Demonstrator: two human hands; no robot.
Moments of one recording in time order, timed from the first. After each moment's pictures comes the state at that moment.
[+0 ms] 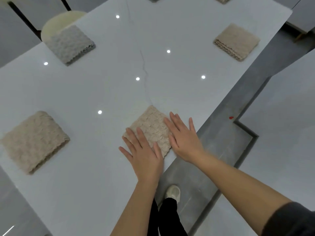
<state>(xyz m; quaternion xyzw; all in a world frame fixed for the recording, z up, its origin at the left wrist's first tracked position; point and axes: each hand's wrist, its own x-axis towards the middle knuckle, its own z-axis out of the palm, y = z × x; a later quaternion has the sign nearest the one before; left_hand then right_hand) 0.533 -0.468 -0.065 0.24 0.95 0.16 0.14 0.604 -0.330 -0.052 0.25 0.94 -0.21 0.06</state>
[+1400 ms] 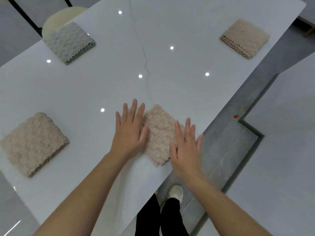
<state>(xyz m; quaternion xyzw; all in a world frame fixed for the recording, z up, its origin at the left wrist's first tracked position) 0.422 -0.459 -0.032 0.48 0.85 0.15 0.16 0.604 -0.381 -0.046 0.43 0.86 -0.27 -0.01</state>
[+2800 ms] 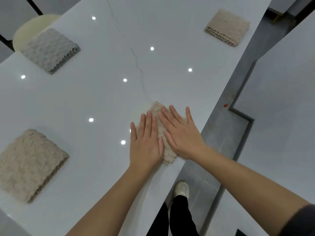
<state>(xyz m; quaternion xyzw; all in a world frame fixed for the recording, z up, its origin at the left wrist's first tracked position) 0.457 -0.466 -0.067 0.55 0.83 0.07 0.06 0.572 -0.350 -0.060 0.24 0.97 -0.05 0.03</state>
